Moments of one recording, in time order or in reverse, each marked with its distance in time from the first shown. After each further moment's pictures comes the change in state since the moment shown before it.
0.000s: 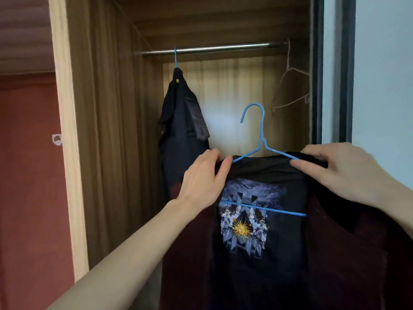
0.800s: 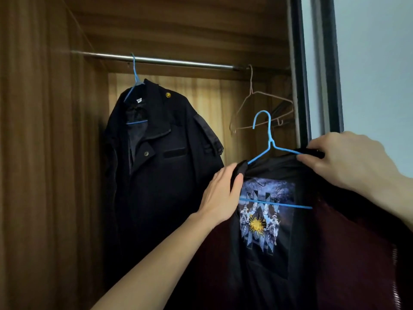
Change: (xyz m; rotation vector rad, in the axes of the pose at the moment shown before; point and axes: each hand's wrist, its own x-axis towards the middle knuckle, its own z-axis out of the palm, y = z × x) left_hand 0.083 -0.025 0.133 -0.457 -0.244 0.125; right_hand 0.056 -0.015 -0.007 -0.703 0.197 0.304
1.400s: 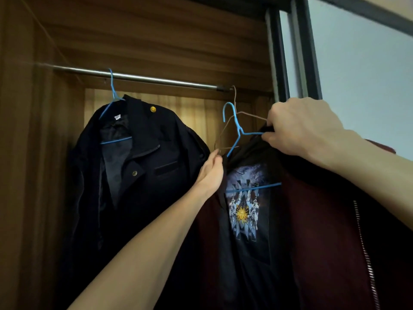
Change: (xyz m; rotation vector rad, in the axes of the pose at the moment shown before) left_hand 0.139 0.011 0.005 -0.378 0.025 -0.247; right_hand 0.099 -0.033 -0.031 -0.214 0.189 -0.115
